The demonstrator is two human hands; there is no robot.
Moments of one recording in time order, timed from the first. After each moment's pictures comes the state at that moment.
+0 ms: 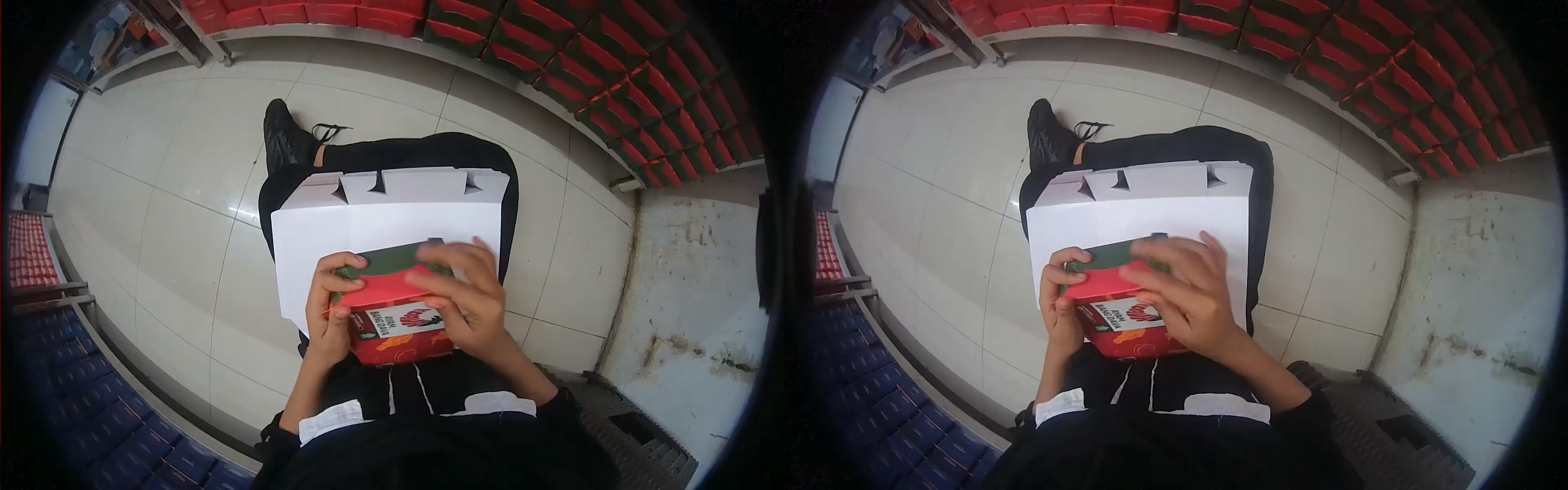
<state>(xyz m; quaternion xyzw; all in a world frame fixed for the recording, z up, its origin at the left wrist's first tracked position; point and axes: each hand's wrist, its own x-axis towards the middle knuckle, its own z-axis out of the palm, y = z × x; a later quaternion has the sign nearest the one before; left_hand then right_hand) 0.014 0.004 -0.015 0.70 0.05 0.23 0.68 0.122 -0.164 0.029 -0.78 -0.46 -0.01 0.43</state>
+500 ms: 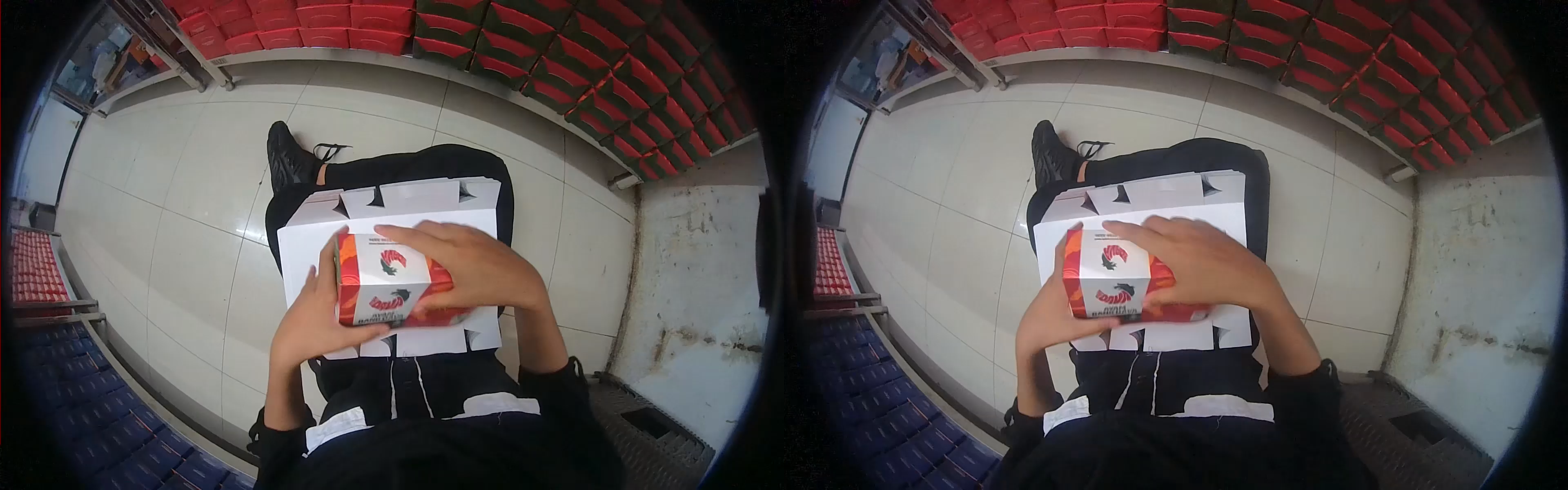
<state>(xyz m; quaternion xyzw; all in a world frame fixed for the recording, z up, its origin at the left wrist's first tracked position) 0.028 0.036 0.030 0.88 0.05 0.02 0.48 0.179 -0.142 0.069 -0.76 -0.49 0.34 0.24</state>
